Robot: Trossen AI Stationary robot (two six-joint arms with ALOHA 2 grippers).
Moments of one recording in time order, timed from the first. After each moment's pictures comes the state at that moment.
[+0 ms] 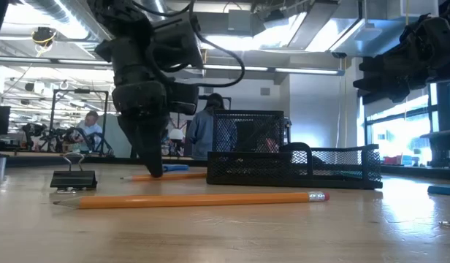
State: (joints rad) left arm -0.04 1.75 0.90 -0.40 0.09 -0.36; right arm 0.09 0.00 0.06 -0.10 0.42 0.18
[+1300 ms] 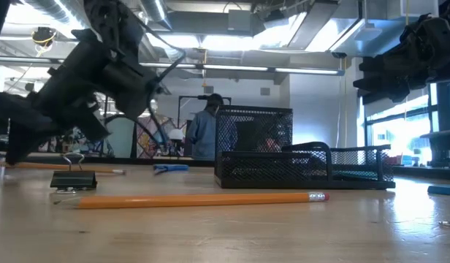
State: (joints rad) left arm -0.03 1.75 0.87 -1.20 0.06 -0.36; right arm 0.09 0.00 0.06 -0.10 0.42 0.16
